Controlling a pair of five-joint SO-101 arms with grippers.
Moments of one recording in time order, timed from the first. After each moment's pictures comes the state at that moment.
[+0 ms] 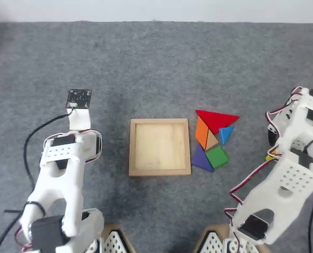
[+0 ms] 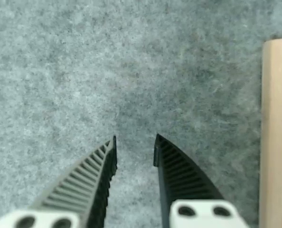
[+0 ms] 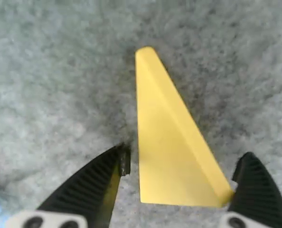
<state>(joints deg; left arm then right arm) -15.6 -19.5 60.9 42.3 -5.8 25.9 35.4 -13.4 80.8 -14.5</state>
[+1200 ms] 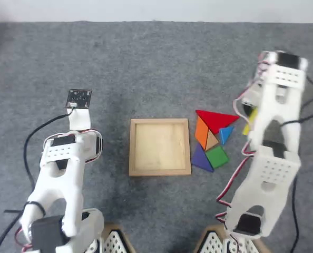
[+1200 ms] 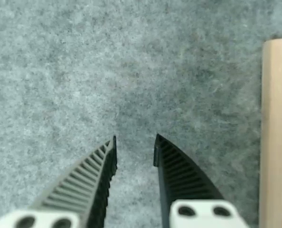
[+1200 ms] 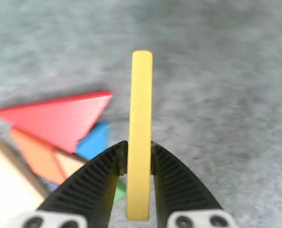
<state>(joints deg) -15.6 -19.5 60.9 42.3 -5.8 9.1 35.3 -37.5 100.4 -8.7</state>
